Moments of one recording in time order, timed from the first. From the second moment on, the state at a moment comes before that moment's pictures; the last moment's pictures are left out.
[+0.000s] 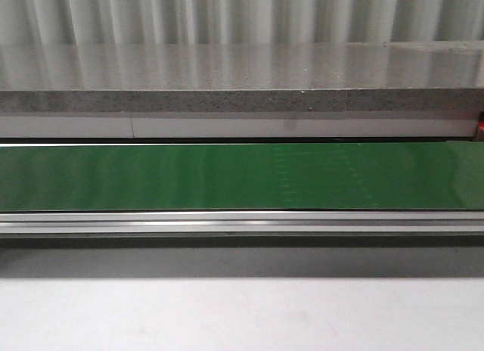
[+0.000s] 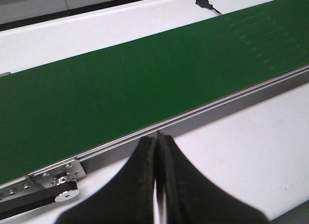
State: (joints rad) left arm -0.30 0.63 -0.62 -0.27 0.68 0.25; right arm -0.59 1.60 -1.05 0.13 0.92 0.15
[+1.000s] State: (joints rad) left arm -0.30 0.63 -0.62 -0.27 0.68 0.25; right arm -0.59 1.55 -1.05 0.14 0.89 0.16
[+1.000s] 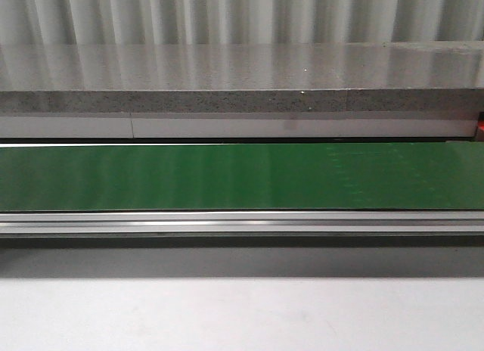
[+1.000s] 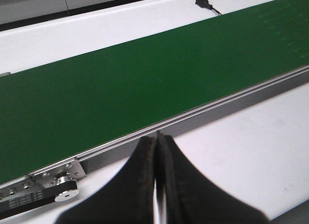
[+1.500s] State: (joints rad) left arm -0.30 0.63 -0.62 -0.27 0.68 0.25; right arm -0.32 1.19 -1.05 0.14 0.88 0.10
